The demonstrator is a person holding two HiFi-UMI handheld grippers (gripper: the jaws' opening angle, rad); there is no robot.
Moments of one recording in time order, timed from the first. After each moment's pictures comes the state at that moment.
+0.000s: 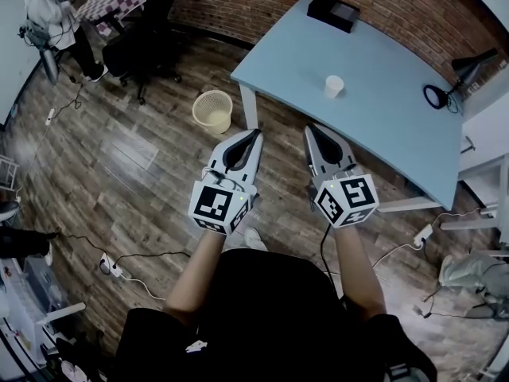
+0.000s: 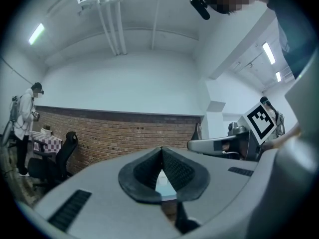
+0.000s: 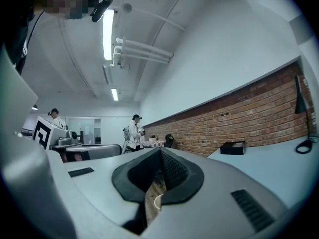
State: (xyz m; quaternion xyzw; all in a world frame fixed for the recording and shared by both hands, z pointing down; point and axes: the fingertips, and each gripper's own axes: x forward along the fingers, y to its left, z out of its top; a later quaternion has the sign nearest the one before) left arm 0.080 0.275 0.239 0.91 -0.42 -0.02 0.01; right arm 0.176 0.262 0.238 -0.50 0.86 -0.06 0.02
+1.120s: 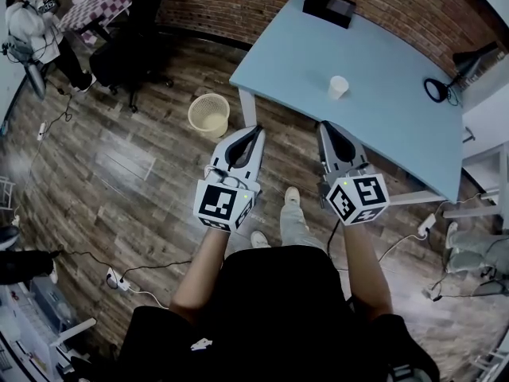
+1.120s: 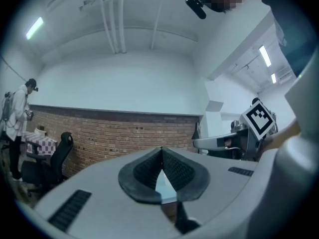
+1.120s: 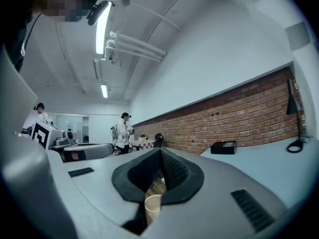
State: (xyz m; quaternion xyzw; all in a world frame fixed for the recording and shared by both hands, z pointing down) left arm 0.057 0.214 0.258 0.92 -0.40 -0.02 -0.01; right arm 0.180 0.211 0.255 -0.56 0.83 -0.06 0.01
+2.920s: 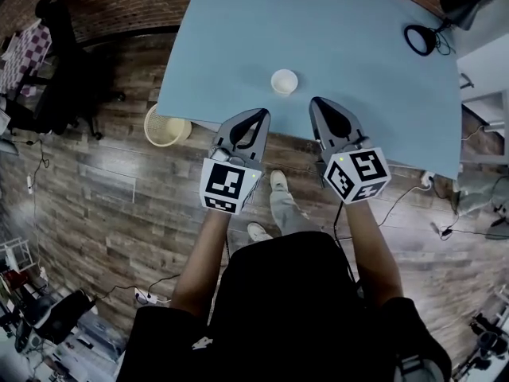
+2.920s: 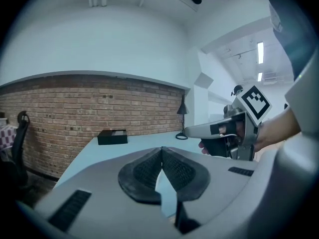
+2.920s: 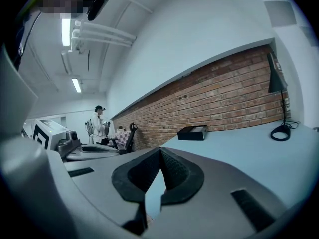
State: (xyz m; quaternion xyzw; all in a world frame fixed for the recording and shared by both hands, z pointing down) left arm 0.308 0.043 0.357 0.96 -0.26 0.11 0.05; right arm 0.399 0.054 0.346 -0.63 0.77 -0.15 -0.02
